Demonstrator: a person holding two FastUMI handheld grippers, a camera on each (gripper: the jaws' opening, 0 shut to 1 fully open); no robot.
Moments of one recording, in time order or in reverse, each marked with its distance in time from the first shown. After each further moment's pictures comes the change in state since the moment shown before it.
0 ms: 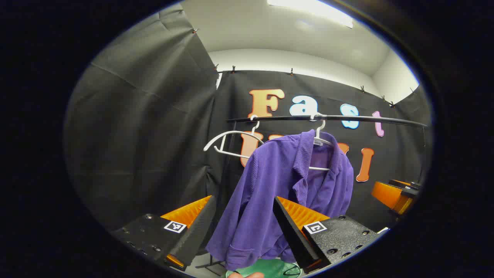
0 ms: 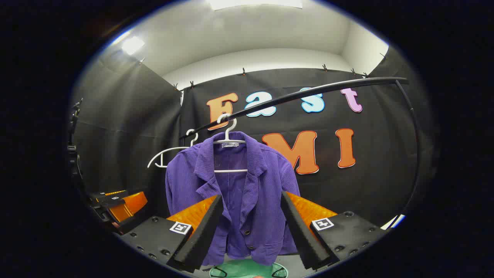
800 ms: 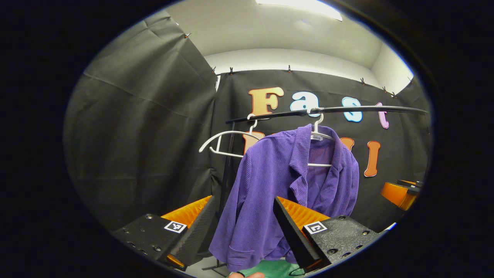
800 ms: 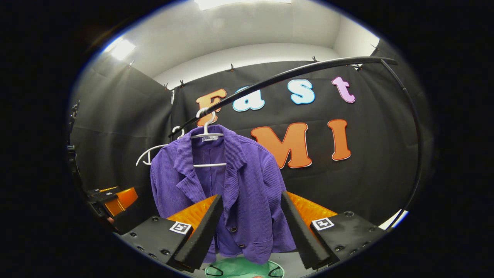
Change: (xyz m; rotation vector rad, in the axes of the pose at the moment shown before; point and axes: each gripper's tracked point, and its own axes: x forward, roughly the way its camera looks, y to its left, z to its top) left arm 0.005 -0.025 -0.004 0.045 -0.017 0.018; right arm 0.003 -0.059 -0.015 0.053 0.017 -0.050
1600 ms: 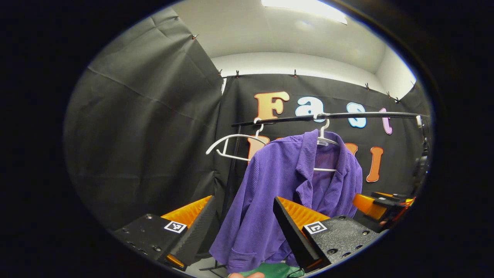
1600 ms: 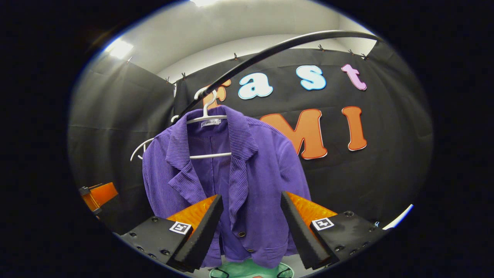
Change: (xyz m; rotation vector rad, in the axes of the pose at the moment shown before) left arm -0.003 0.019 0.002 -0.031 -0.023 0.037; right arm 0.100 0.036 -0.052 0.044 0.079 0.075
